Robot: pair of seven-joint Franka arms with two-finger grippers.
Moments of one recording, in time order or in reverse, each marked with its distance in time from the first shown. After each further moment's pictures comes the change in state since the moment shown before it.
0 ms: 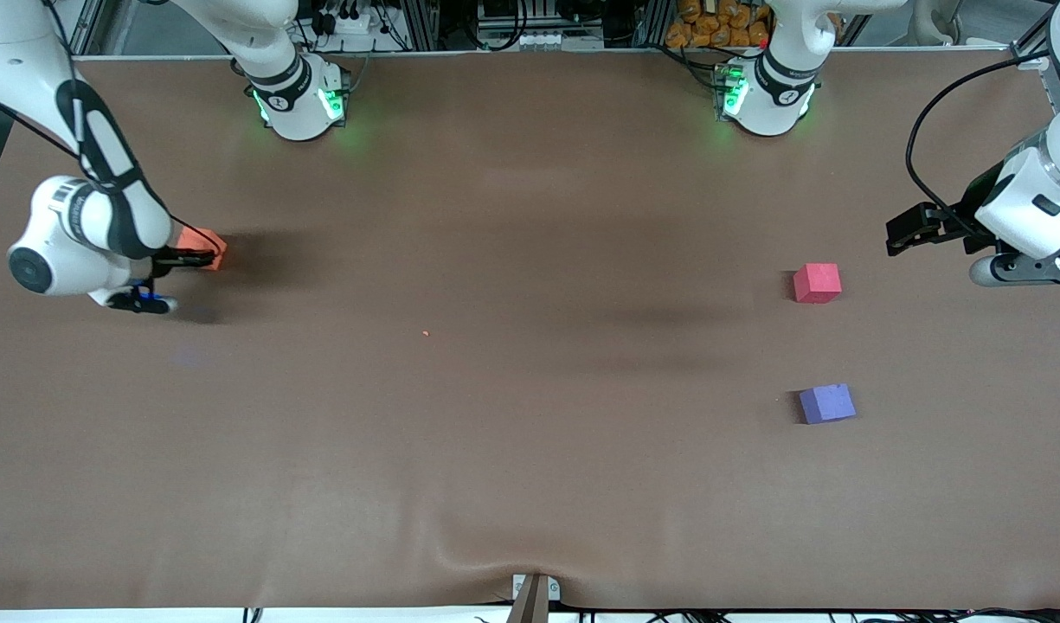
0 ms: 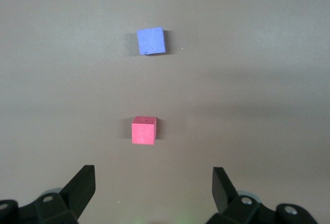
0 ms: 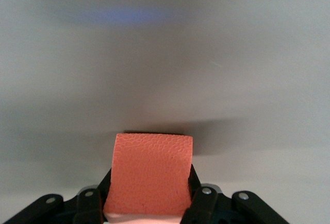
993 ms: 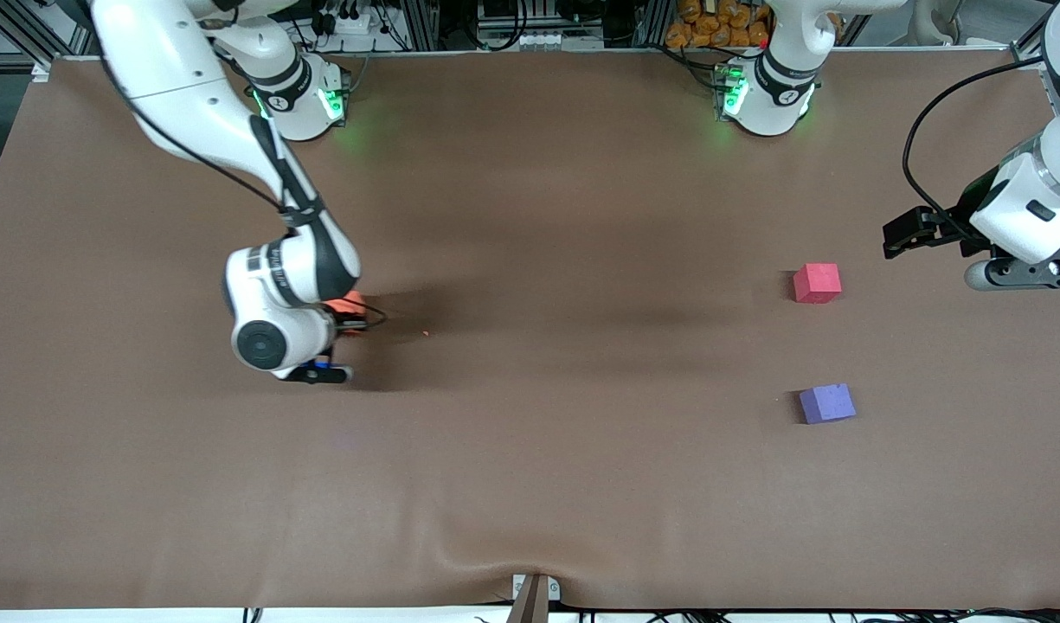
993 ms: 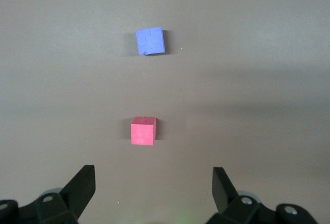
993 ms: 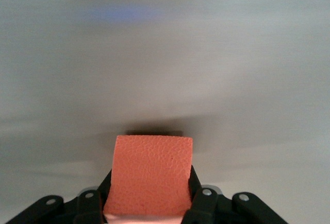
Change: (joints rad) left arm -0.001 0.008 -0.001 0.000 0.000 0.004 0.000; right arm 0.603 0.250 0.003 0.471 0.228 -0.142 0.450
